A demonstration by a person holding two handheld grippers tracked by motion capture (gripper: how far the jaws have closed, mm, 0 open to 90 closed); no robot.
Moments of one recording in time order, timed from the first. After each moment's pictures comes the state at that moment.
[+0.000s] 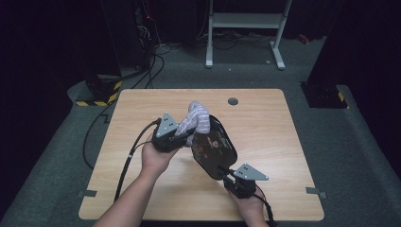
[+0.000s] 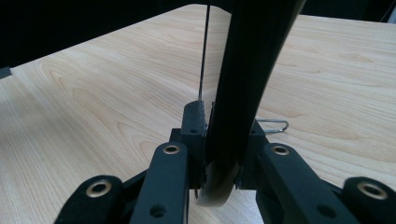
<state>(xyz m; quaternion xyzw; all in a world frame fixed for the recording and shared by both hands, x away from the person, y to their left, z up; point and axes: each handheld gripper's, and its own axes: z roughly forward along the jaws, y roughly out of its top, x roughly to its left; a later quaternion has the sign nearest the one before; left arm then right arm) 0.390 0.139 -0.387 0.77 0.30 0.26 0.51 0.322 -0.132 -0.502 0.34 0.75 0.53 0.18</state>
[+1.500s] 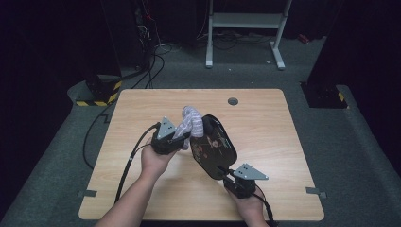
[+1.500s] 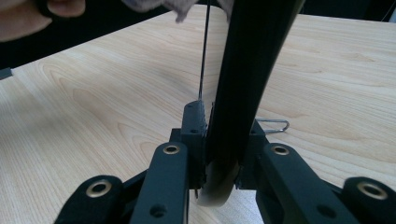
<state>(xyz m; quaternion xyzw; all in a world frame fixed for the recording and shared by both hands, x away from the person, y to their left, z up) 0.408 0.153 -0.423 0.77 0.34 0.26 0.47 0.323 -0.131 -0.503 0.35 0.75 0.53 0.18</state>
